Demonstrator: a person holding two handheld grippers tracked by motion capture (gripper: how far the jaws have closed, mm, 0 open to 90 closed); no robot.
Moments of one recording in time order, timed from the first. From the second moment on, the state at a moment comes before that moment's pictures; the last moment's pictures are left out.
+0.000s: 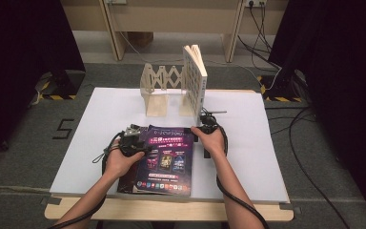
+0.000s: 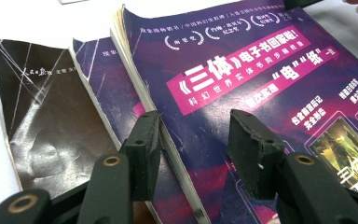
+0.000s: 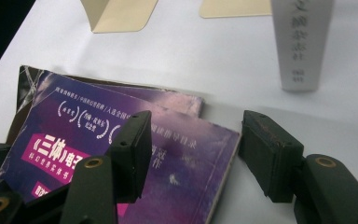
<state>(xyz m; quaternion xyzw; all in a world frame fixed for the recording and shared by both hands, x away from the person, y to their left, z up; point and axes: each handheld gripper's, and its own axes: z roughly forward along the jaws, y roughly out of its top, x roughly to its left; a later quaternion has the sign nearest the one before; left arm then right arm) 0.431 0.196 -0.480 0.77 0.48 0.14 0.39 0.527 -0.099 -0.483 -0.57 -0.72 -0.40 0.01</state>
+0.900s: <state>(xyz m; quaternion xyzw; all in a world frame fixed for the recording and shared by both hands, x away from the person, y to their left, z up) 0.430 0.192 -0.479 0.77 0.48 0.15 0.38 0.515 -0.105 -0.481 -0.61 -0.69 -0.39 0.03</state>
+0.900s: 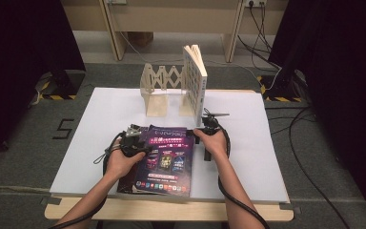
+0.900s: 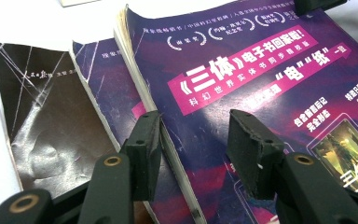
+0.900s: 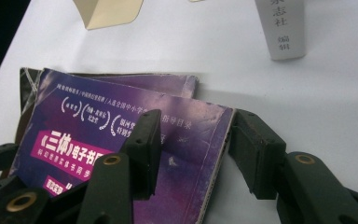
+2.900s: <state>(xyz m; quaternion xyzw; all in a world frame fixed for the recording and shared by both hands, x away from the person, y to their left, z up) 0.425 0.197 -0.484 0.77 0.47 0.15 0.42 0.494 -0.096 -0.439 -0.58 -0.68 -0.44 0.06</state>
